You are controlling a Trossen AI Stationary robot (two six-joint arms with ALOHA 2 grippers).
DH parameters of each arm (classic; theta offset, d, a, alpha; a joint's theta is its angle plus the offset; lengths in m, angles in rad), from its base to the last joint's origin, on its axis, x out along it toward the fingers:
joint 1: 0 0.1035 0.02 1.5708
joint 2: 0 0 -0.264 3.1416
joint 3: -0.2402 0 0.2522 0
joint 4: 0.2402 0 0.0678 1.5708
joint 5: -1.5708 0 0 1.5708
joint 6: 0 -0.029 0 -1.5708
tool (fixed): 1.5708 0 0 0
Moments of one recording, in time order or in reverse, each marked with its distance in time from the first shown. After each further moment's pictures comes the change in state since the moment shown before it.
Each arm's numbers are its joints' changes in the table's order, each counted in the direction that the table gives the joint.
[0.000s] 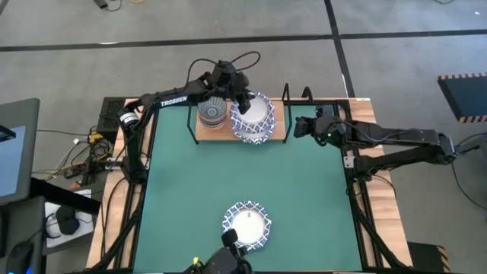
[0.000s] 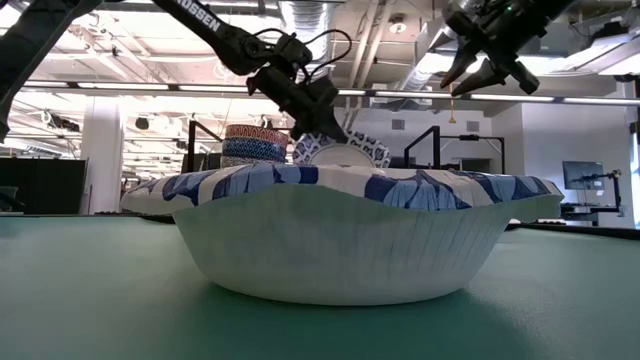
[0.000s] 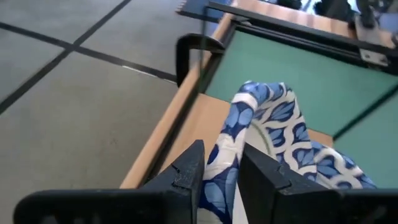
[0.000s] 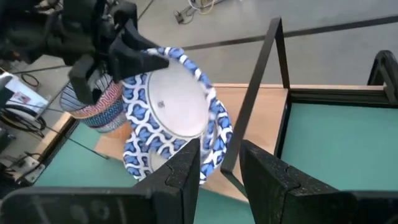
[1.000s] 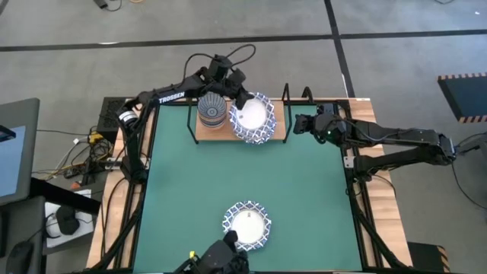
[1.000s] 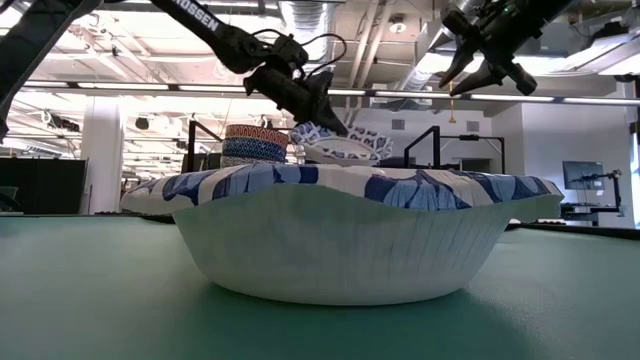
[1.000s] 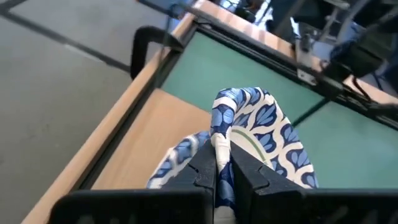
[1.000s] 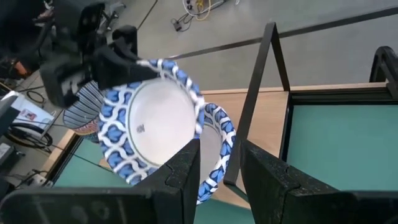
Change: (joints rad) left arm 0.044 0.001 -0.033 0.054 -0.230 0.176; right arm -0.026 -0.004 0.000 -0.029 0.001 -0.042
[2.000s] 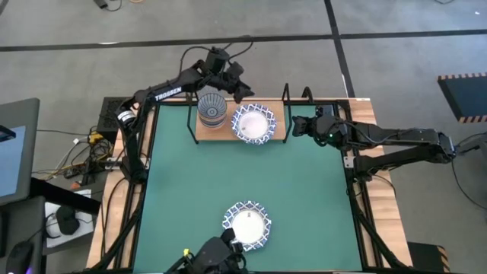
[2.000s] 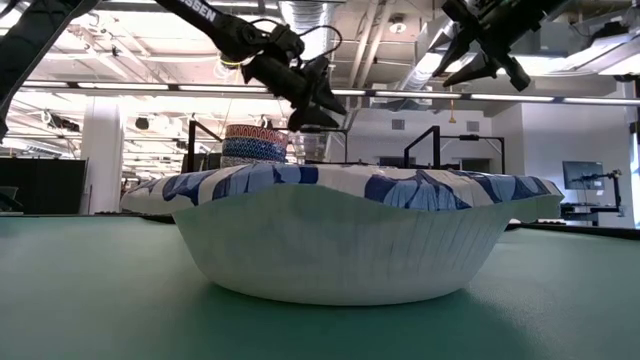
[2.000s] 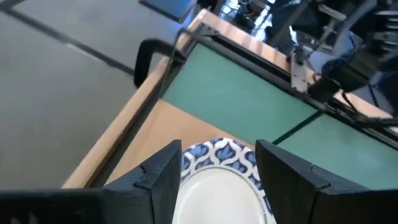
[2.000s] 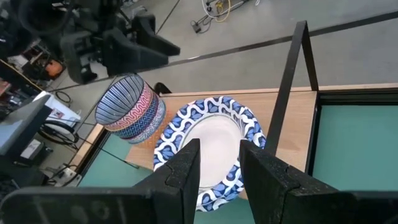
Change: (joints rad) left arm 0.019 0.009 -0.100 0.113 -0.027 0.028; right arm 0.056 0.000 0.001 -0.066 -0.002 0.004
